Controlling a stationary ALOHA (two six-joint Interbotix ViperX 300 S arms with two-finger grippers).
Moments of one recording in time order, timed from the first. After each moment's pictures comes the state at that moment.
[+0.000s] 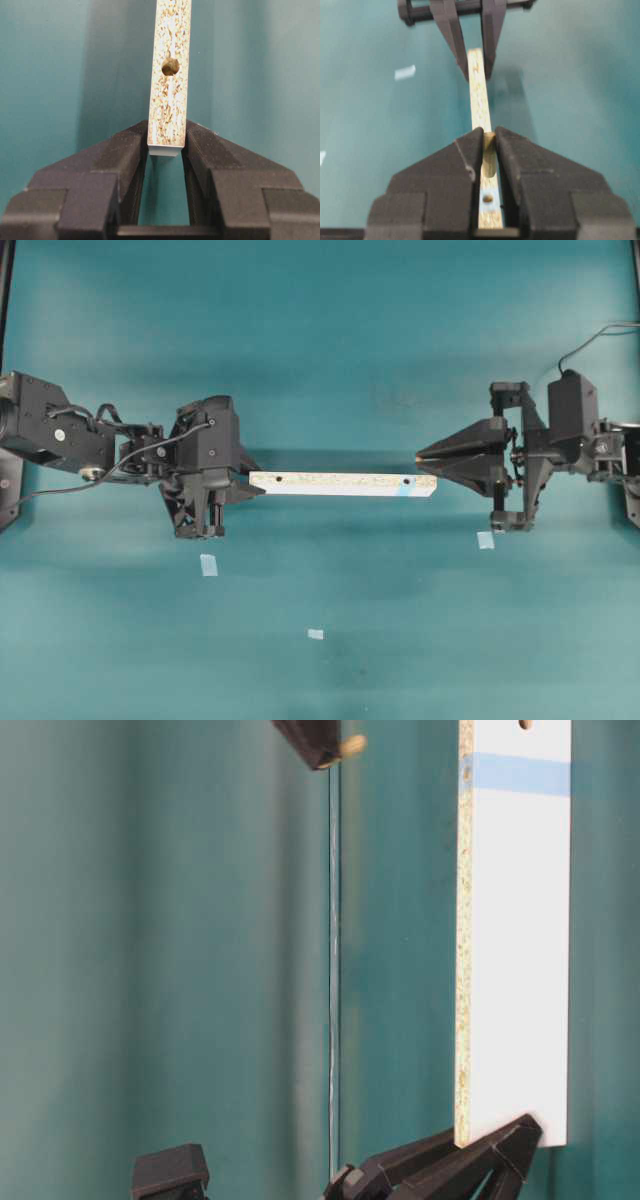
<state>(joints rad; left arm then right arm) 0.00 0.06 0.91 -0.07 -0.20 0.03 0.01 -0.13 1.23 0.08 -0.99 0.27</state>
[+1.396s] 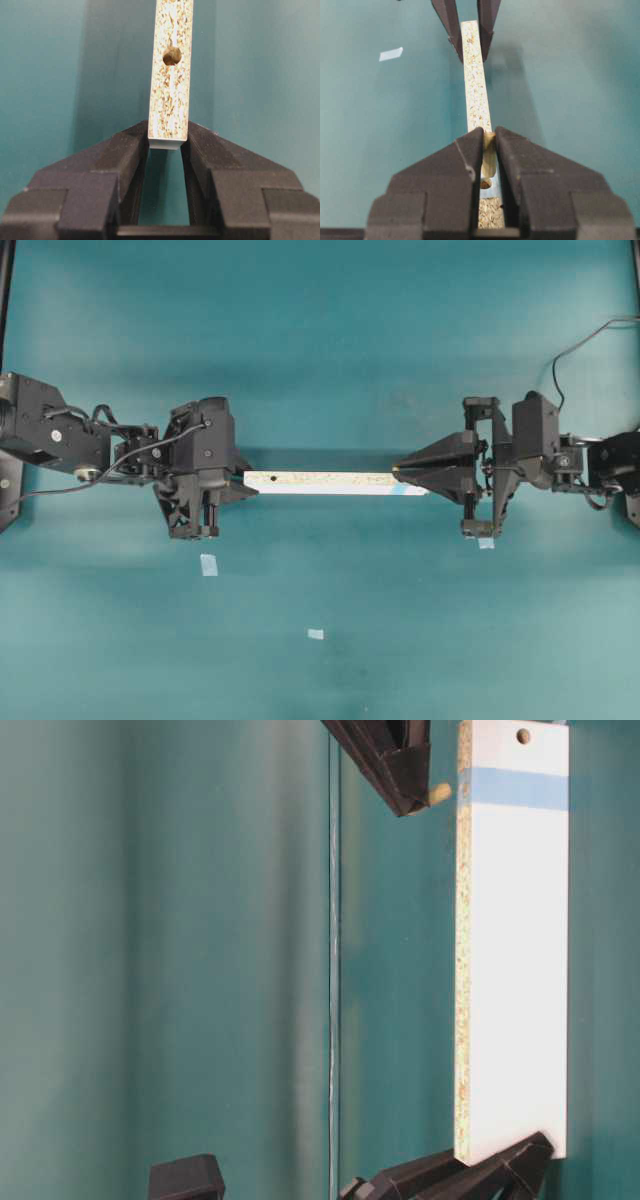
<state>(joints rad) 0.00 0.06 0.93 -0.07 -0.20 0.01 0.02 0.16 1.17 0.09 -1.24 0.26</state>
